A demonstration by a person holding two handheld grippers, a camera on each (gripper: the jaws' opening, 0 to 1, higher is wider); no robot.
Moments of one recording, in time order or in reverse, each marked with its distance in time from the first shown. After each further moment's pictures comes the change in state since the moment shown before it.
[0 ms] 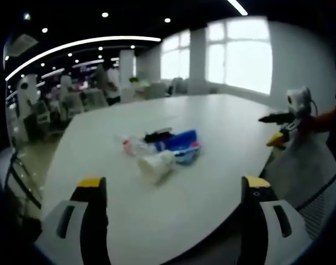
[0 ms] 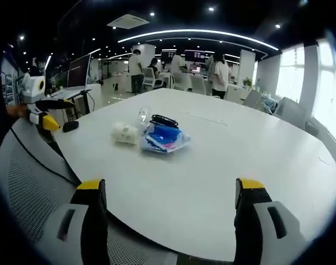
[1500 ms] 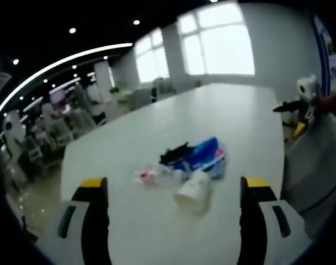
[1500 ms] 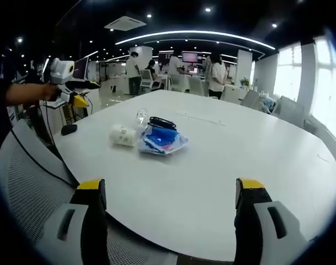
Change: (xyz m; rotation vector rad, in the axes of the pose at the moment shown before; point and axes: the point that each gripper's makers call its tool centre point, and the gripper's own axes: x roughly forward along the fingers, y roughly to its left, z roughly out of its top) left arm 0.069 0.071 0.069 0.243 0.009 -0.096; right arm 0.000 -0.004 0.002 0.018 -0.012 -0.015
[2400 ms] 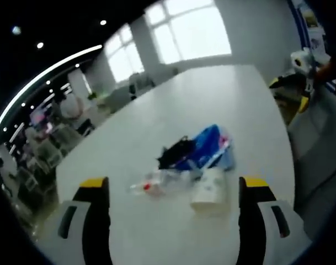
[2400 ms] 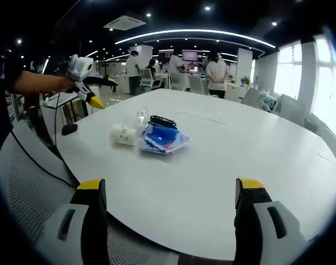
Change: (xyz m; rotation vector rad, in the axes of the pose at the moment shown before) left arm 0.059 0.017 -0.001 0.204 0.084 -0.141; right arm 0.002 0.000 -0.002 0.009 0.011 0.003
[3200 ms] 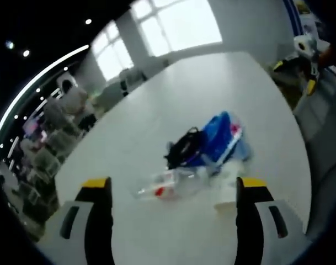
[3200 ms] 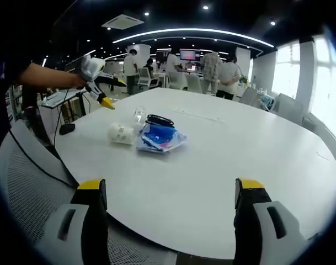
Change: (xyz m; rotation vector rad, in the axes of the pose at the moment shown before) left arm 0.039 0.027 -0.008 0.100 0.065 -0.046; right arm 0.000 -0.003 -0.002 0.002 0.010 -0.018
